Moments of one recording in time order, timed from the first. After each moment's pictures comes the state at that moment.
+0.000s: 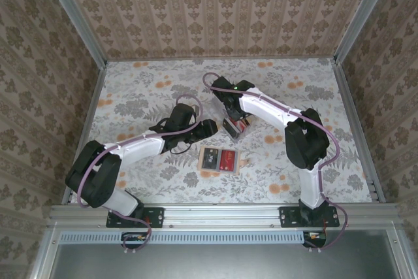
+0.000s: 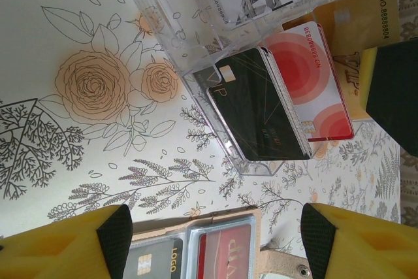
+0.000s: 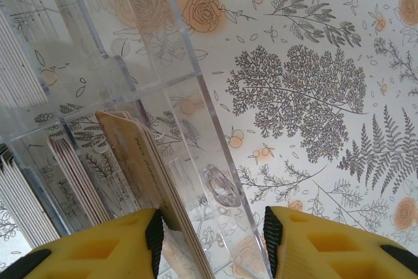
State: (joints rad) left arm -0.68 1.49 0.78 -0.02 0.27 -0.86; right arm 0.62 2.00 1.68 -1.06 0.52 0.31
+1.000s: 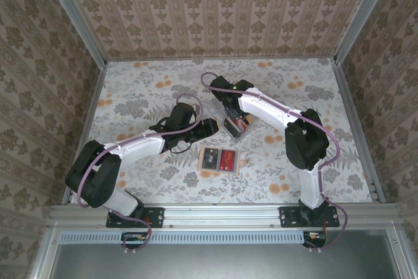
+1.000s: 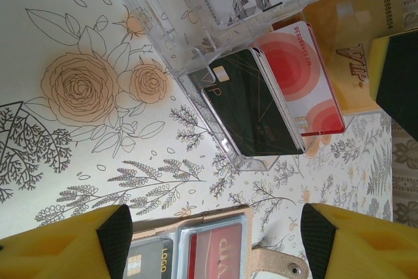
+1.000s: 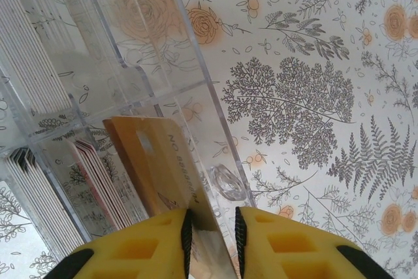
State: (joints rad) left arm -0.68 1.49 0.79 -0.02 0.29 -0.86; right arm 0.63 2.00 1.70 -1.07 0.55 0.29
